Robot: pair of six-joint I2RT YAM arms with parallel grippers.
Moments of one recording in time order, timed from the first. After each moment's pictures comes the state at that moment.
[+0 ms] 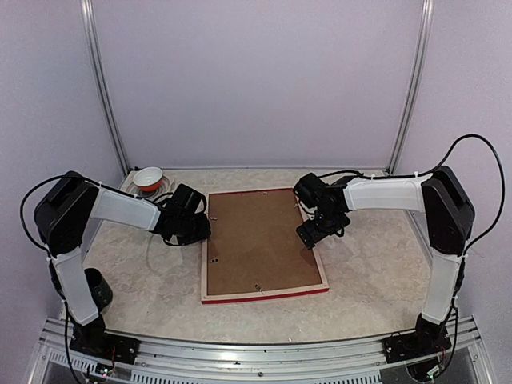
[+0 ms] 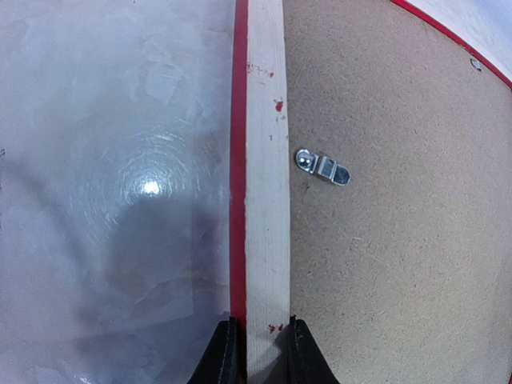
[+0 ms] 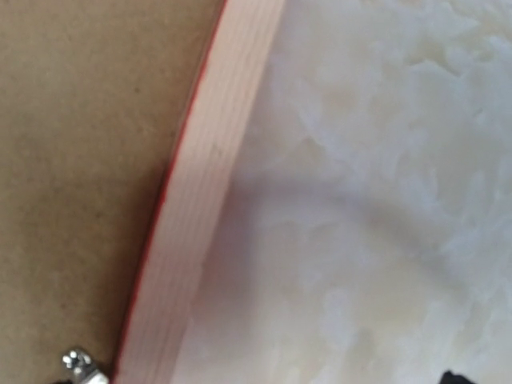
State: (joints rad) left arm -0.57 1.87 1.01 -0.04 -0.11 -0.75; right arm 0.71 1.92 1.37 -0.69 0.37 0.17
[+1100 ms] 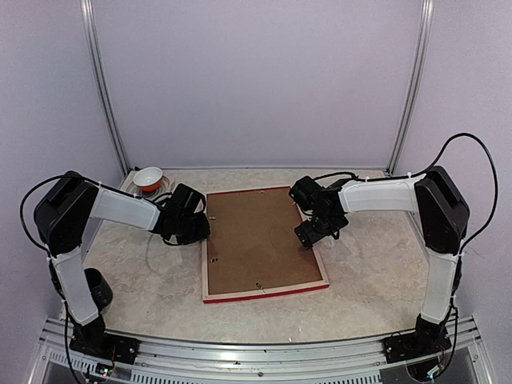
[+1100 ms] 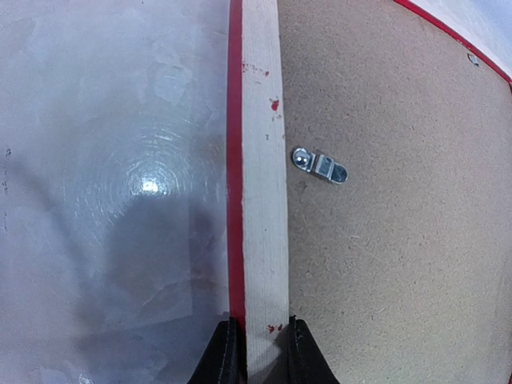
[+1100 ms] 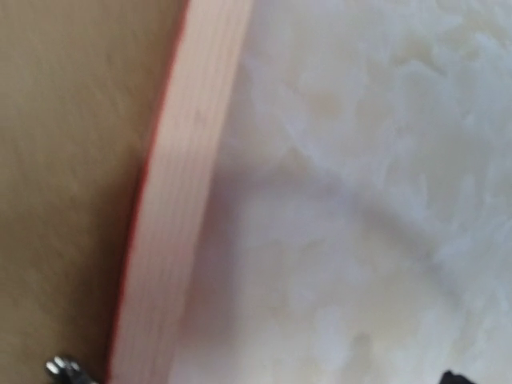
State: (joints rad) left arm -0.56 1.87 1.01 -0.04 -0.11 -0.76; right arm 0.71 1.97 1.38 -0.67 0.44 0.20
